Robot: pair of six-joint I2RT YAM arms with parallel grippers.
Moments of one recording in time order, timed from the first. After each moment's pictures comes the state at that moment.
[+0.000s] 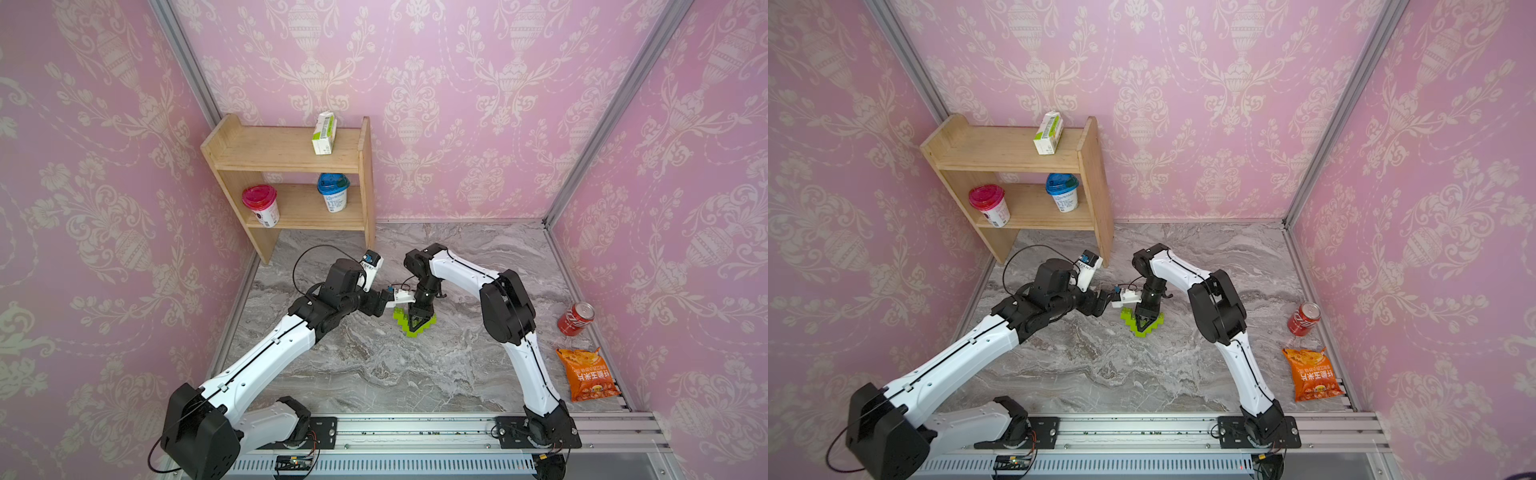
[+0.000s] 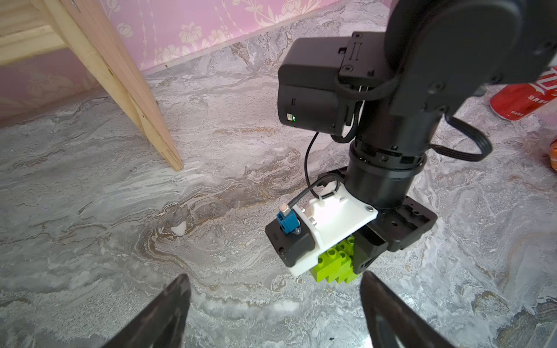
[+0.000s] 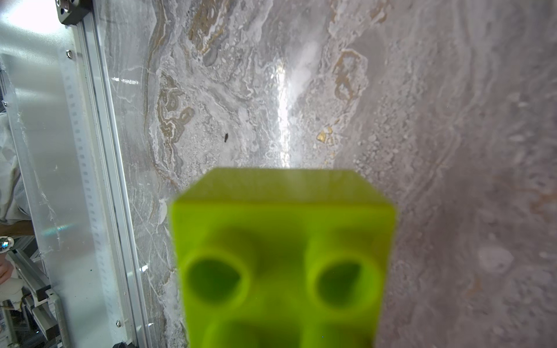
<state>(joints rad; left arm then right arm) -0.54 1.18 0.94 -0.40 0.06 -0.05 0.59 2.33 1.92 -1.38 -0.53 -0.89</state>
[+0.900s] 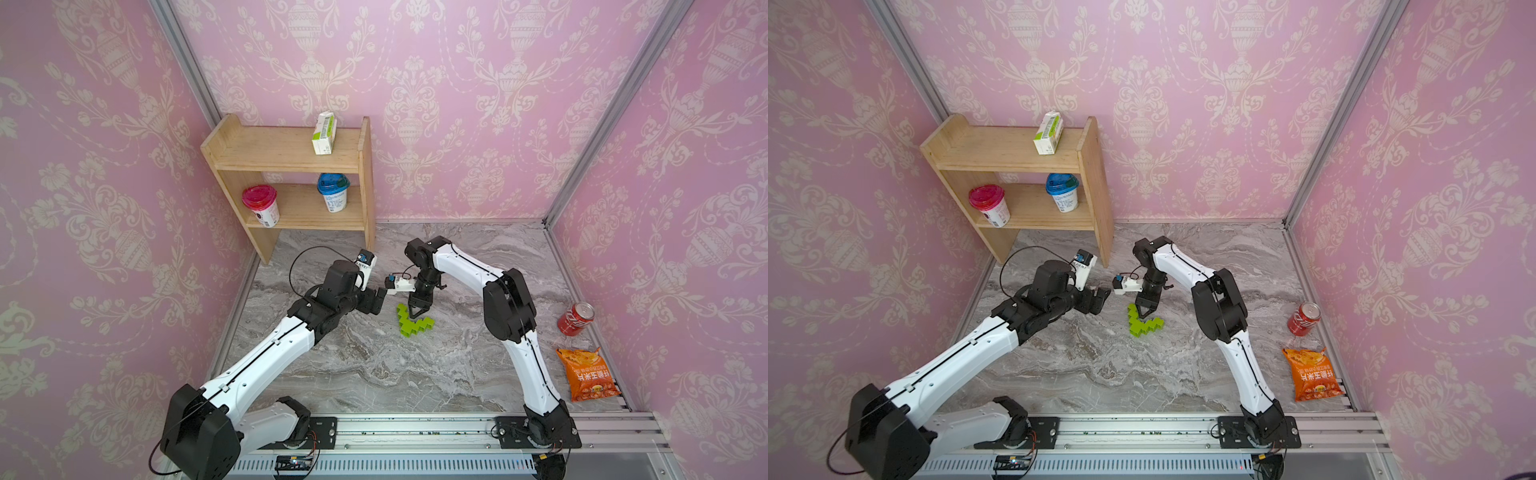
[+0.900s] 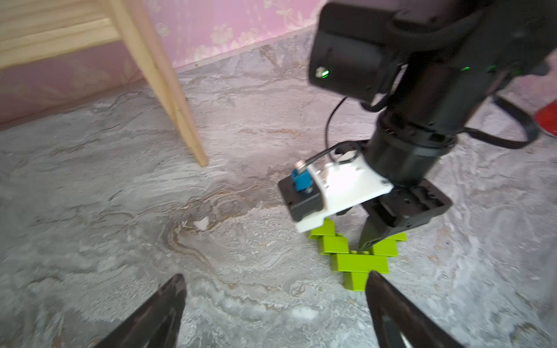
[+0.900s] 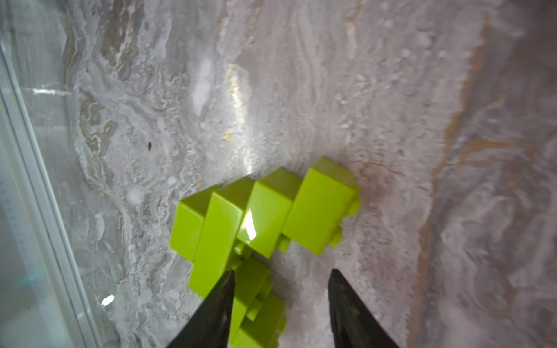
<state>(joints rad) -0.50 1.17 0.88 -0.35 -0.06 -0.07 0.53 2.29 1.95 -1.23 -0.37 -0.77</state>
